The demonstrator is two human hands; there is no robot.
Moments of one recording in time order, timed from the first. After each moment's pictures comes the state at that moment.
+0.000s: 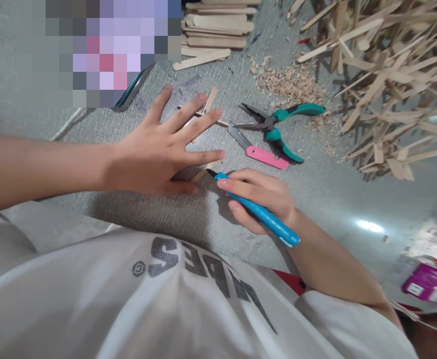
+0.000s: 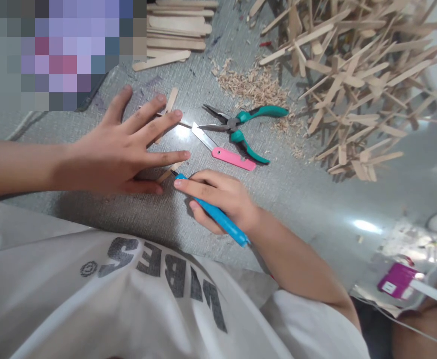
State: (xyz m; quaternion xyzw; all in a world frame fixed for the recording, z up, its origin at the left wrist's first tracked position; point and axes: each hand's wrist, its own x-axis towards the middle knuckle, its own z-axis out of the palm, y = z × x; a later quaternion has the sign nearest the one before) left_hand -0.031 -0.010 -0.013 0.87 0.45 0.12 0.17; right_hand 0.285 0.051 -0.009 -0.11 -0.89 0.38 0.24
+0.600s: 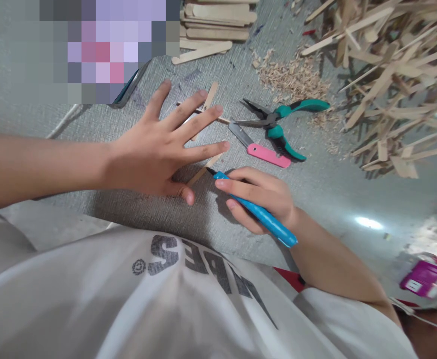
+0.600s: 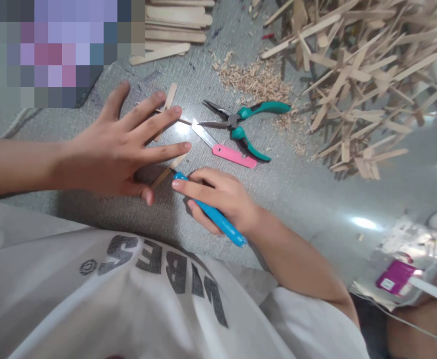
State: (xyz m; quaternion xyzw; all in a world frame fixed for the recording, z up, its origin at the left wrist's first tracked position) left_hand -0.032 -0.009 -0.016 0.86 0.45 0.14 0.21; right_hand 0.286 0.048 -0.008 -0.12 -0.89 0.38 0.22
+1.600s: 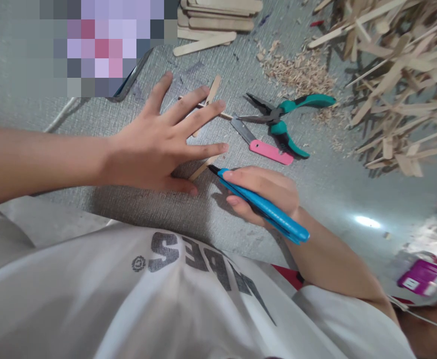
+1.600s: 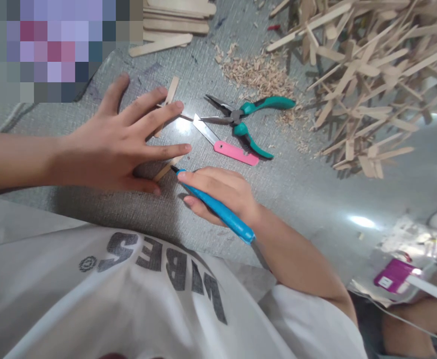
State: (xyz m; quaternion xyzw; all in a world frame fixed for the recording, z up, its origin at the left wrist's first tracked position) left_hand -0.034 -0.008 -0.018 0.86 0.44 0.15 0.19; right_hand 0.285 0.049 -0.011 -0.11 -0.89 0.34 0.28
